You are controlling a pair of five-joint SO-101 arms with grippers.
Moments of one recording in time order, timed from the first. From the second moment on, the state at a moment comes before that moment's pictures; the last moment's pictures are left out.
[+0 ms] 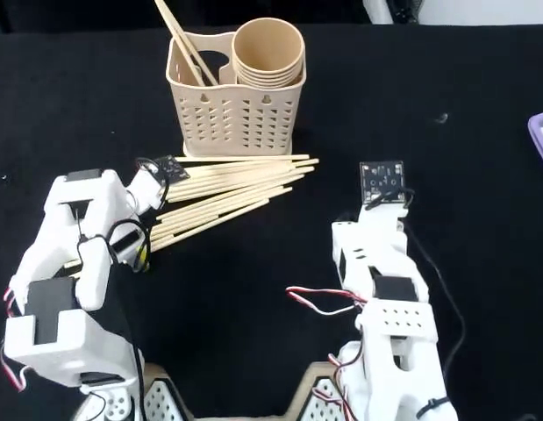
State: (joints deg) left arm -14.2 4.1 32.3 58.2 -61.4; right arm 4.2 -54.9 81.7 26.9 6.9
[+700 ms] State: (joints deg) left arm -12.2 0.5 36.4 59.4 -61.4; right arm 4.2 -54.9 81.7 26.9 6.9
